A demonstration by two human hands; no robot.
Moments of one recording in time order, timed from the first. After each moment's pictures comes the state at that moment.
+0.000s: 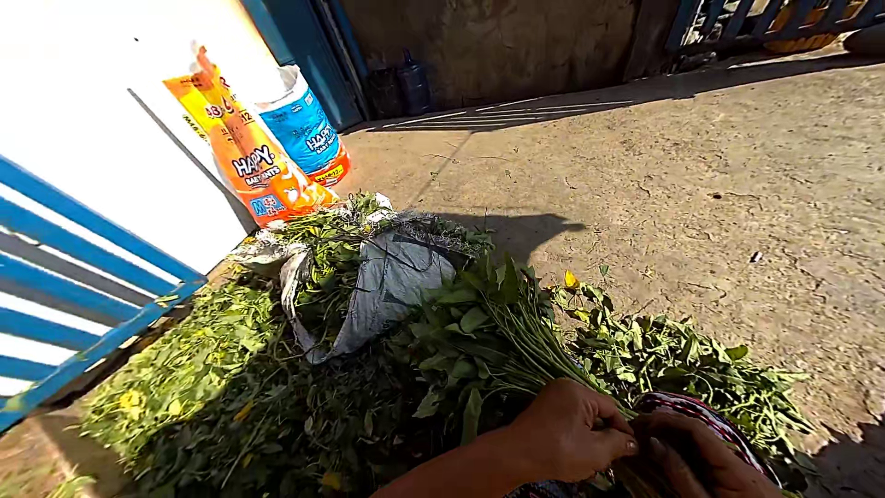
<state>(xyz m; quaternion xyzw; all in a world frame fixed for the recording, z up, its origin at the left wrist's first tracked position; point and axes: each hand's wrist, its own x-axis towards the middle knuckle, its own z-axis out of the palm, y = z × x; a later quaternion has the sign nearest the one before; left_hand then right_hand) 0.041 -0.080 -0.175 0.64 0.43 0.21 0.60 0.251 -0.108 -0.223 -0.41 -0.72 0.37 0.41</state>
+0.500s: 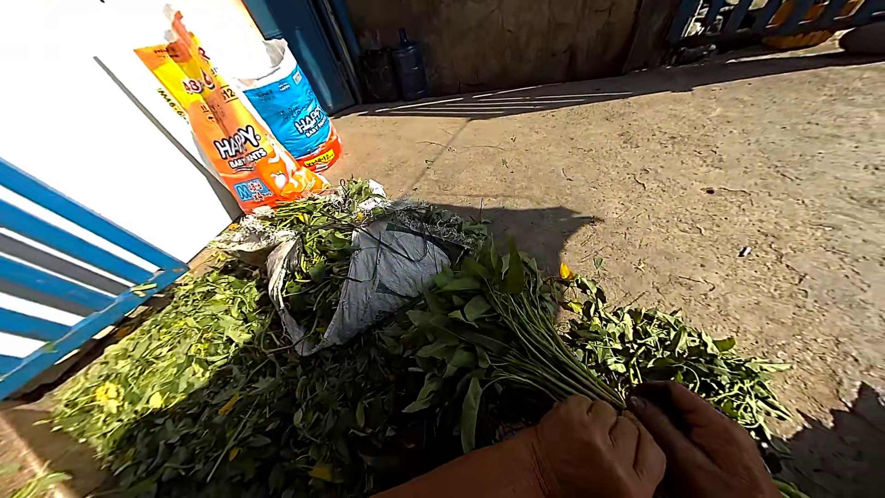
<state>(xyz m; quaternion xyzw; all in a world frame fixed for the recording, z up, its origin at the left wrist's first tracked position) 0.073 -0.096 -0.224 0.86 0.32 0.34 -0.19 0.250 -0.088 -0.211 -0.52 -0.69 0.37 0.35</state>
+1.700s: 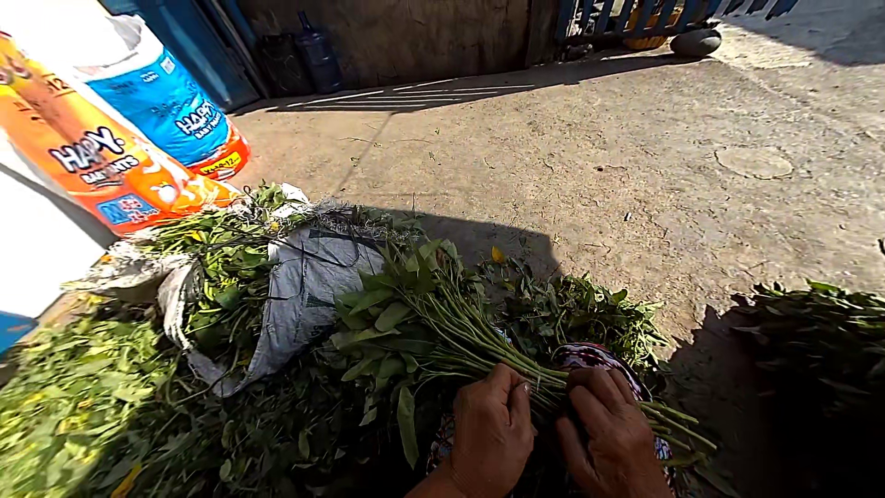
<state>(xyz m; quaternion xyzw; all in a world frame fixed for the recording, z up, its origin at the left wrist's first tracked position) 0.064 -0.116 -0.233 0.66 0.56 0.42 0.28 0.238 -0.117 -0.238 -0.49 -0.78 0.03 0.39</state>
